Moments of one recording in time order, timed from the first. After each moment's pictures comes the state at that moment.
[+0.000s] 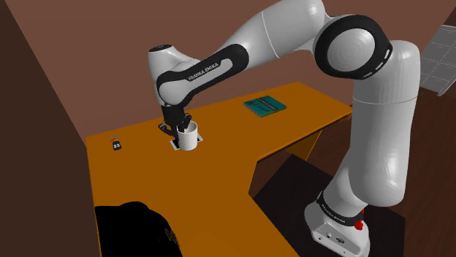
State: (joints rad) arm 0.16 0.40 0.22 -1.78 -0.13 2.10 0.56
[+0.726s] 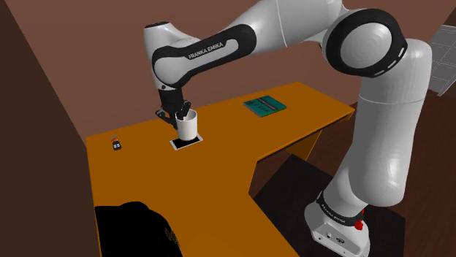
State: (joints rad) arm 0.16 0.34 0.23 -1.71 -0.12 1.97 0.54
